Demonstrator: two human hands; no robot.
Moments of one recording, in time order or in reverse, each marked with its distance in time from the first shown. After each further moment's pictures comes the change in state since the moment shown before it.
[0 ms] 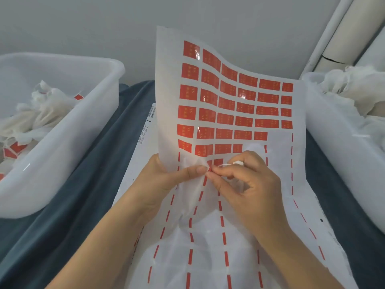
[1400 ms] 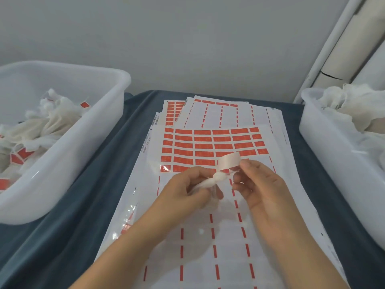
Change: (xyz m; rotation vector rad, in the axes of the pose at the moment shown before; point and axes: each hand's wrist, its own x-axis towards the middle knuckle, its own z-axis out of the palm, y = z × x) left_hand -0.004 -0.013 0.017 0.429 -0.054 0.014; right_hand 0.014 0.007 -0.016 0.967 -0.084 0.844
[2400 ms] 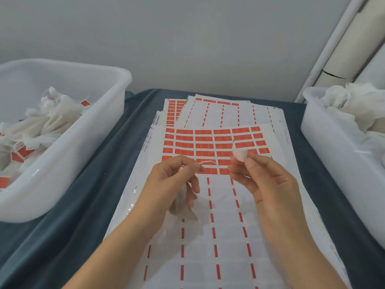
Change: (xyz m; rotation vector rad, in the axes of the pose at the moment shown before) left_hand 0.003 0.011 -0.013 -0.248 0.265 -0.227; right_hand -0.004 0.000 0.003 -0.140 0.049 -0.214
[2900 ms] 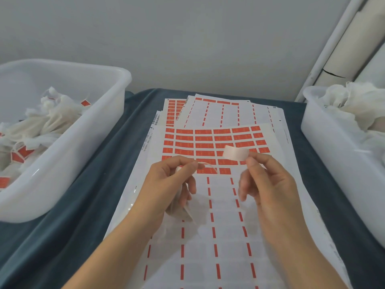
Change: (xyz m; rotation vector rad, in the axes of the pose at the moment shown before) left_hand 0.003 0.000 0.000 -0.004 0.049 -0.043; right_hand 0.000 0.002 0.001 -0.064 0.009 0.012
